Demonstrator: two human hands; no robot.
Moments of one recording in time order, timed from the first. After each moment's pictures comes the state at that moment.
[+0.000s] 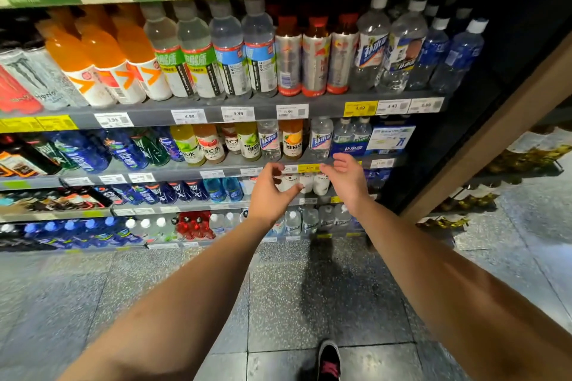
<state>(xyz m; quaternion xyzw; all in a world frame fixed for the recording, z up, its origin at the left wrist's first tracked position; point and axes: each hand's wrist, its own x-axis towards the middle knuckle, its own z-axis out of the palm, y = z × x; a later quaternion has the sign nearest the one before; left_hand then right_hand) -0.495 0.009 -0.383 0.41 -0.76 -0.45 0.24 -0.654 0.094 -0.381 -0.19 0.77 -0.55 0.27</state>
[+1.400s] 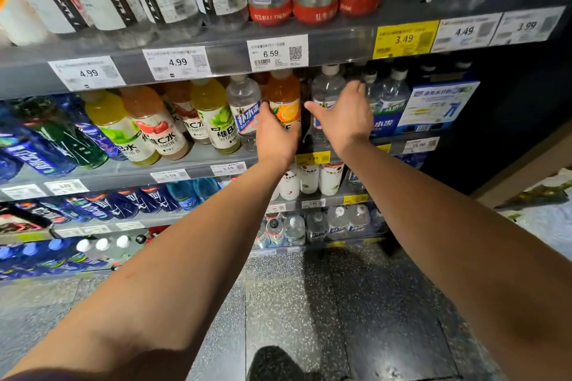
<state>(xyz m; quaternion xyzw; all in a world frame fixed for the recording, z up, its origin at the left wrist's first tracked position) -0.654 -0.124 -0.526 0.44 -0.72 -0.42 0.32 -0.756 -0.054 -0.494 -0.27 0.91 -0.32 -0.05</state>
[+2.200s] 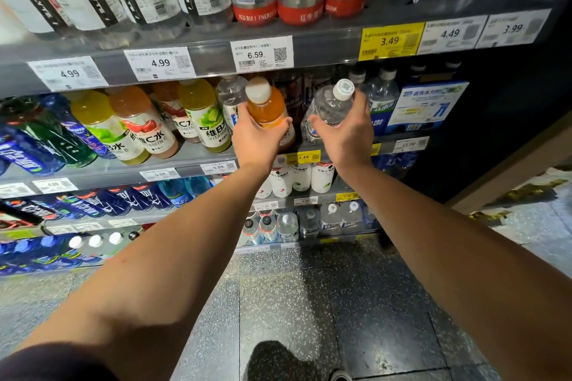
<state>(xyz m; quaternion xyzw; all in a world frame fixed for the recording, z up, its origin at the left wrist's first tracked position) -0.642 -0.120 -0.522 0.48 -0.70 -0.38 0.37 -0.754 -0.016 -0.522 -0.27 0.81 -0.52 -0.06</state>
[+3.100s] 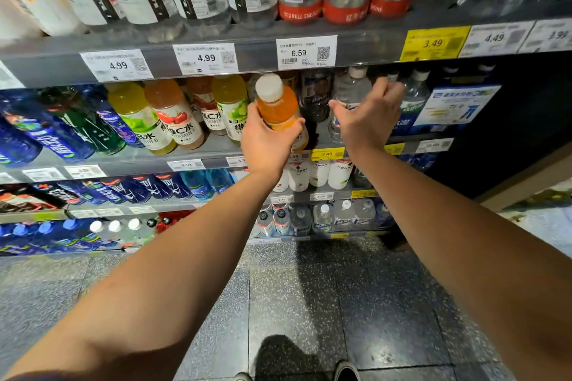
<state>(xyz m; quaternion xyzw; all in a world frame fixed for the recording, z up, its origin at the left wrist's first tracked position) -0.599 -0.123 -0.508 0.47 -0.69 -0.40 0.39 -0.746 -0.049 -0.499 -0.24 0.87 -0.41 -0.13</state>
